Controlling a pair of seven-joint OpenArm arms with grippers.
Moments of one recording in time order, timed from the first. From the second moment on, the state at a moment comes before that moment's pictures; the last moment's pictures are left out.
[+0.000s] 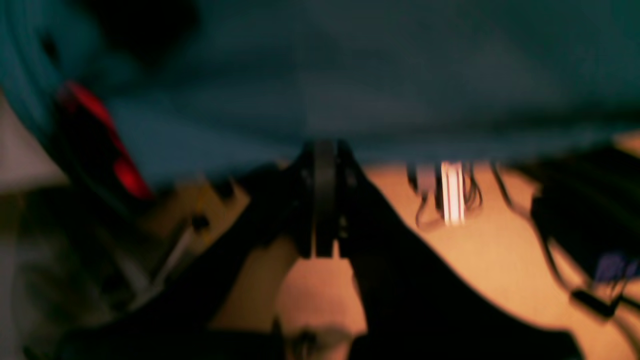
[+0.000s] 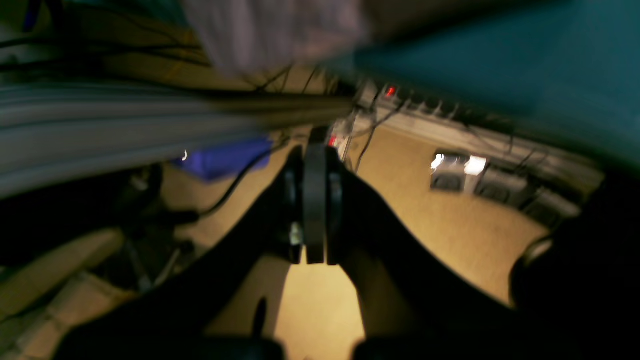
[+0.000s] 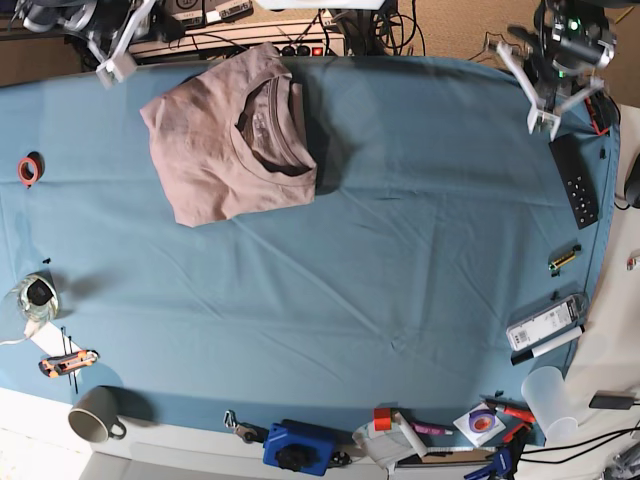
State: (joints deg) left arm 40.1 -14.3 -16.6 126.9 -13.0 -16.0 69.4; right arm -50.7 15.9 39.6 120.1 63.7 40.0 -79.9
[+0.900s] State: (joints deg) left arm 53.0 -9.6 -16.5 93.6 -20.0 -20.7 48.9; right arm -40.2 14.7 33.0 77.3 39.1 39.9 -73.8
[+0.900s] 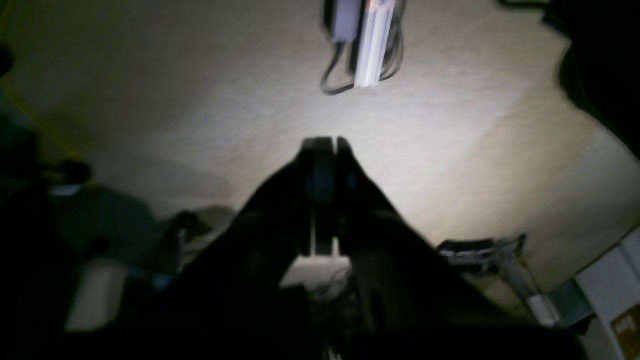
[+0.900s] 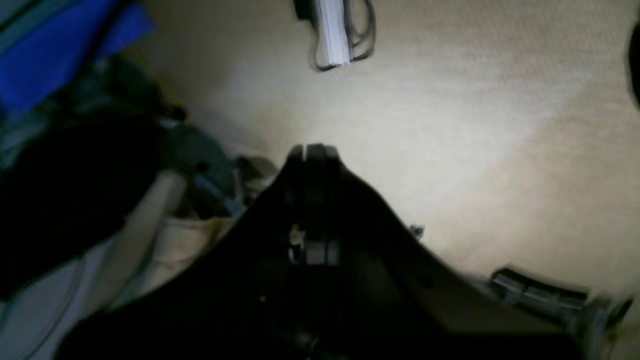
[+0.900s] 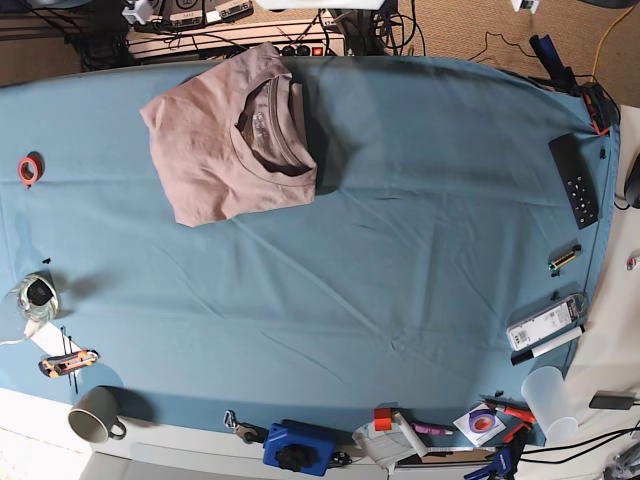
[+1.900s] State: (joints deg) left arm 11.4 -4.9 -16.7 19.2 6.3 -15.0 1.9; right arm -11.4 20.1 -4.1 24.9 -2.7 21.2 -2.8
